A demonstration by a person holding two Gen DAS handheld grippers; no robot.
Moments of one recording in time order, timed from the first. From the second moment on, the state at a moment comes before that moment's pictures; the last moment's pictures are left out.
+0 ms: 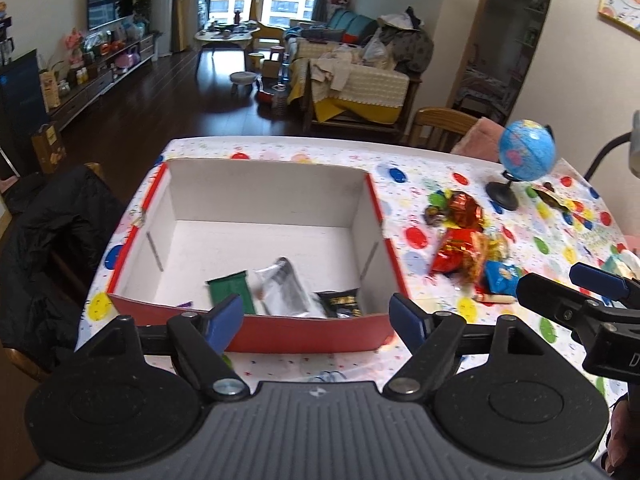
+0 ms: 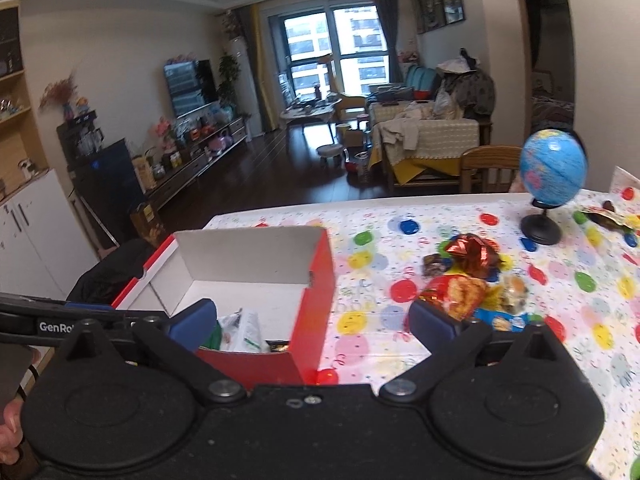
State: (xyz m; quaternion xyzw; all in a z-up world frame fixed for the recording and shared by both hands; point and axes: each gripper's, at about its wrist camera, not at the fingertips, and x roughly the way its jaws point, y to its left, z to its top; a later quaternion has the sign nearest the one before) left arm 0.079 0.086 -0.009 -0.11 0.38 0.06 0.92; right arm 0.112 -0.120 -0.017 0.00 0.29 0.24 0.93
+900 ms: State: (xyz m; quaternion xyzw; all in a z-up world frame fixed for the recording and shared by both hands) left arm 0.186 -0.047 -0.043 -0.09 0.42 0.00 0.90; right arm 0.176 -0.262 -0.051 0.02 0.28 0.17 0.94
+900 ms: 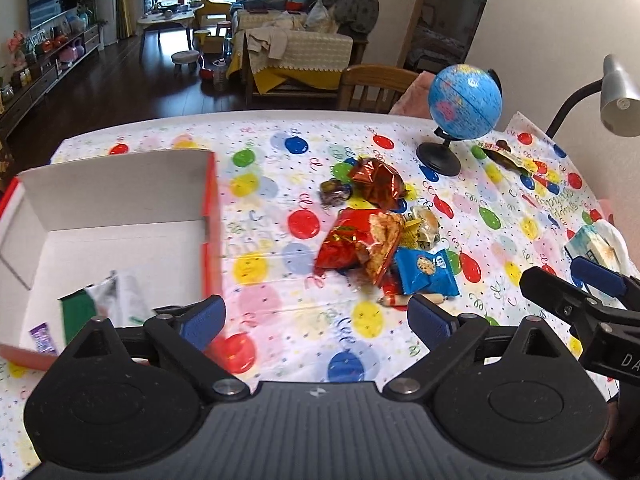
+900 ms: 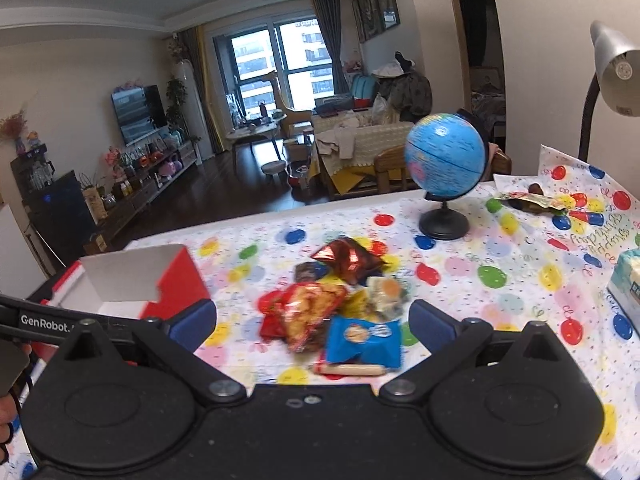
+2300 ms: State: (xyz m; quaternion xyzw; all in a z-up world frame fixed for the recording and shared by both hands) left arm 0.356 -0.105 -0.145 -0.04 0.53 -0.01 0.85; right arm 0.315 -0.253 -0.164 -0.05 0.43 0.27 0.86
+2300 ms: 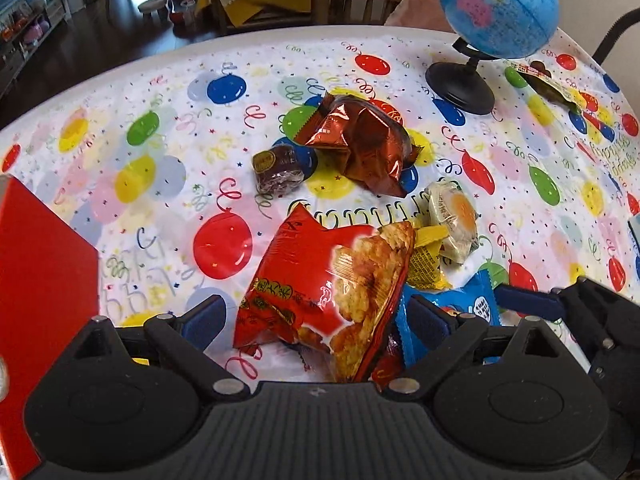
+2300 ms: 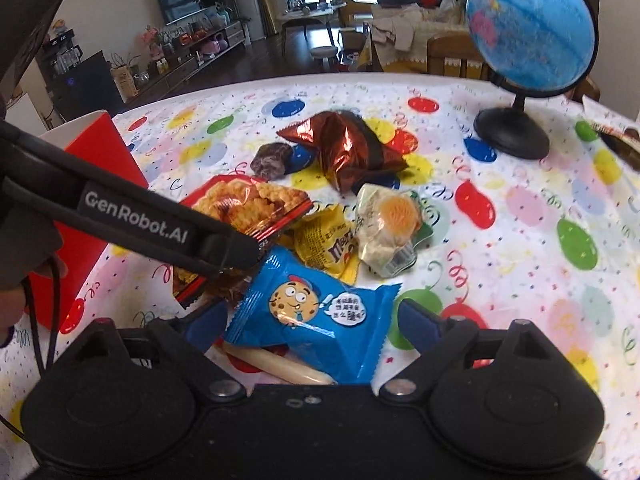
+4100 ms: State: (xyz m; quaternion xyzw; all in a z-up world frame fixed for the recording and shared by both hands) left arm 0.242 -0.062 -0.047 -0.07 0.45 -0.01 0.89; right arm 0.226 -0.241 -0.064 -0.03 0.34 0.24 0.91
